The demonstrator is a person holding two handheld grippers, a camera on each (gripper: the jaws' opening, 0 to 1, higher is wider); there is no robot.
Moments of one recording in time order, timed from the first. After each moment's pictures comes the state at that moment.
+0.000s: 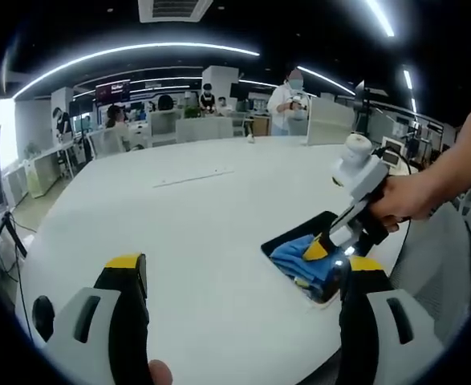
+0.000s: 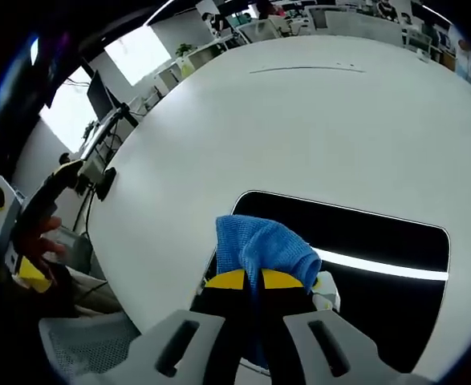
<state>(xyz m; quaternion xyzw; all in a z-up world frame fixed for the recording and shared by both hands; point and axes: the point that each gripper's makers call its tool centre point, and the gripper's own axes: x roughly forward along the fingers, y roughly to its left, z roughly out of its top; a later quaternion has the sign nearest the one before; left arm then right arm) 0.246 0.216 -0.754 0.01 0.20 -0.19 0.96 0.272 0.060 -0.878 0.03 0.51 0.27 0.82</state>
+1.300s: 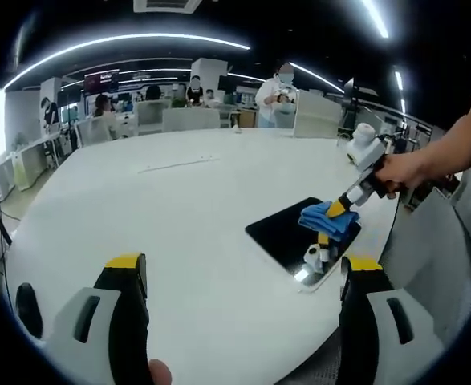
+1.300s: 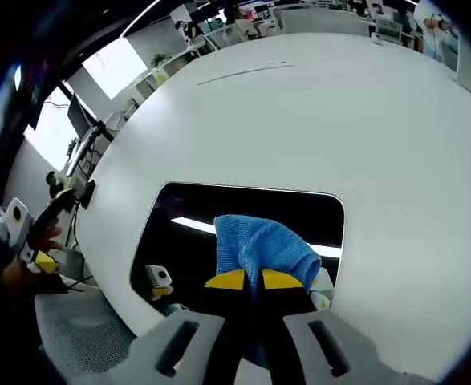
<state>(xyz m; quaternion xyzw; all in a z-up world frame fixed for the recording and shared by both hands) 0.231 0.208 -0.778 0.00 0.22 -0.23 0.95 0.274 -0.061 -0.878 0.05 0.52 0.21 0.83</state>
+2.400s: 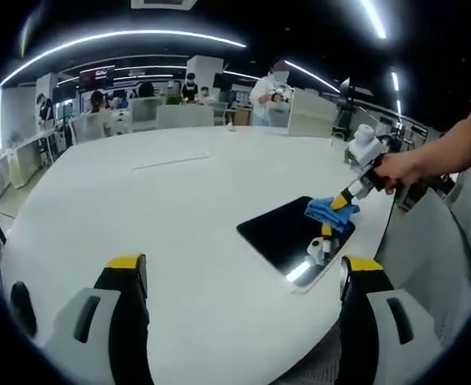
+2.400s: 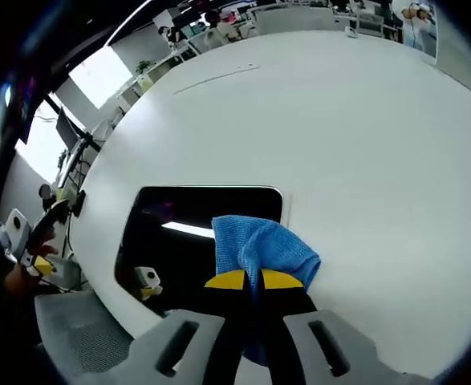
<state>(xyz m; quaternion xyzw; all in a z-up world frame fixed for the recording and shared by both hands) 0.234 0.204 -0.788 -0.01 0.23 -0.24 0.94 0.274 -0.105 -0.879 0.06 0.52 0.18 0.83</state>
